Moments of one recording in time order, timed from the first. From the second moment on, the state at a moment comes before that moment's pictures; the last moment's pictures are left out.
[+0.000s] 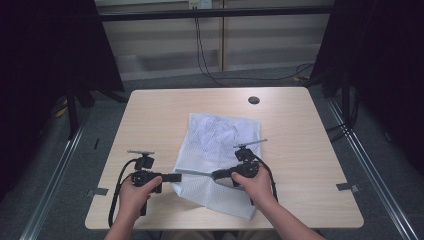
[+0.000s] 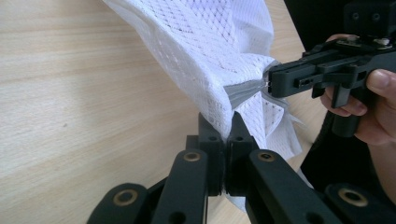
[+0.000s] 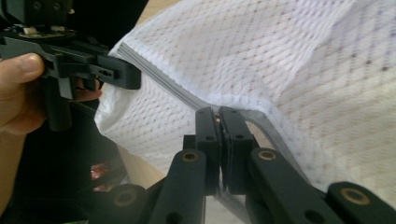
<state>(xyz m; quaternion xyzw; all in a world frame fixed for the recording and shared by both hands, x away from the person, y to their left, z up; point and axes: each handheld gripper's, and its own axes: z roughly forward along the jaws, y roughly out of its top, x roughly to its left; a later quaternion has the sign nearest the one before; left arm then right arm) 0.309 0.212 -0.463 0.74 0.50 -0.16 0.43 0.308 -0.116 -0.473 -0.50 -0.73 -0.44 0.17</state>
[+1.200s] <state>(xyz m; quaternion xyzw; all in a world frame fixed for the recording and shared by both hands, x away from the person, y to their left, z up) 0.311 0.210 -0.464 0.73 0.50 -0.17 0.44 0.305 -0.123 -0.472 -0.50 -0.72 -0.44 0.17</state>
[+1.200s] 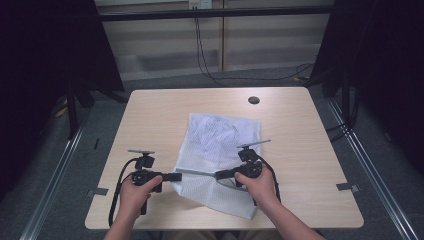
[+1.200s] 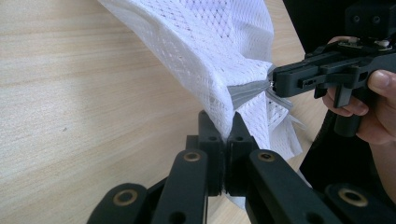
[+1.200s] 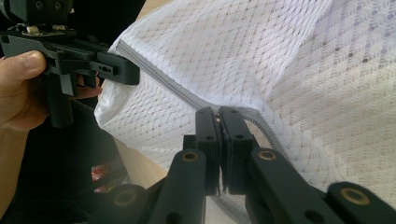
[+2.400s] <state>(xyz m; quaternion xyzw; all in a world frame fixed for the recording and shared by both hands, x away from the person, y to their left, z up) 0.313 0.209 -0.462 0.73 0.50 -0.18 0.44 0.302 -0.135 -0.469 -0.50 -0.73 -0.44 0.17</state>
